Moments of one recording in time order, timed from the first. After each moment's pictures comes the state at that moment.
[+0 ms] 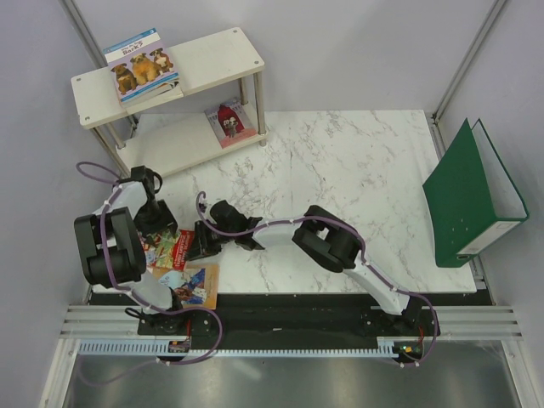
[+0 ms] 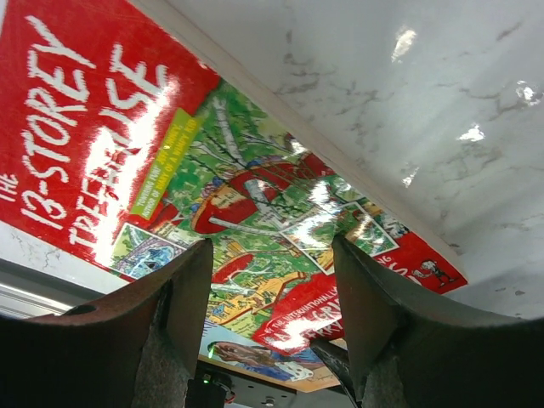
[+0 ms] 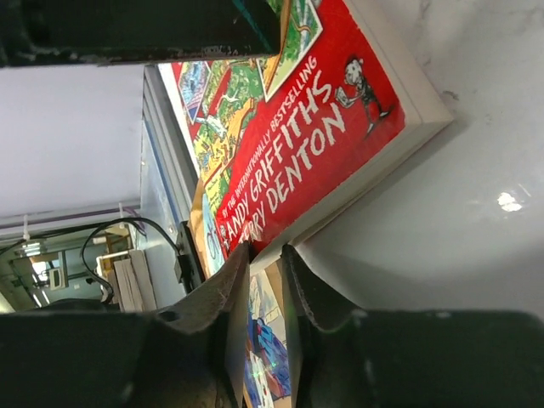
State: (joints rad) left arm 0.24 1.63 1.00 -0.86 -0.12 -0.35; right arm 1.07 2.45 1.66 0.33 -0.50 1.00
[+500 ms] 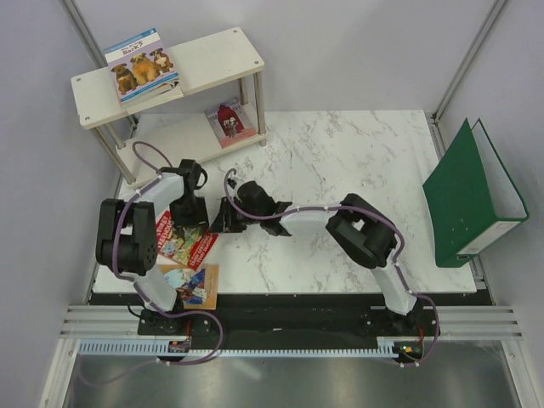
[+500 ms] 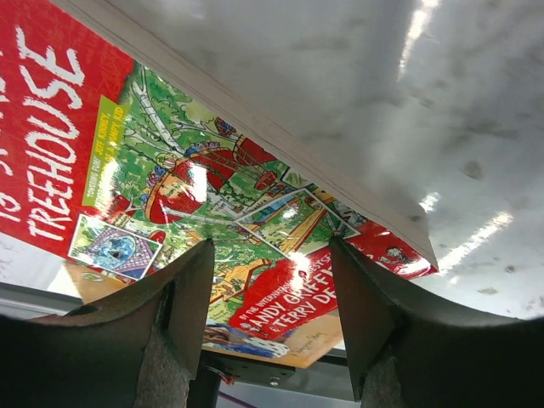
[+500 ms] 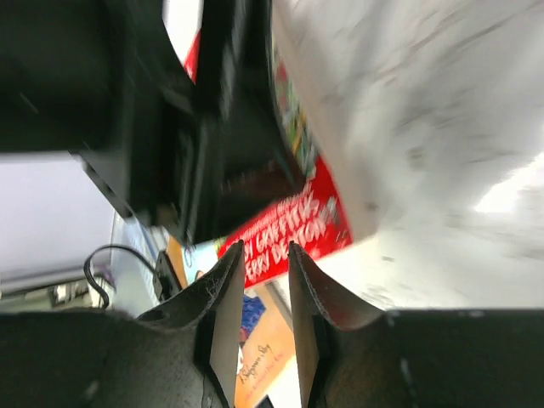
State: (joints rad) left arm -0.10 1.73 1.07 -0.92 -0.12 -0.36; right arm 0.97 2.19 1.40 0.30 -0.34 0.90
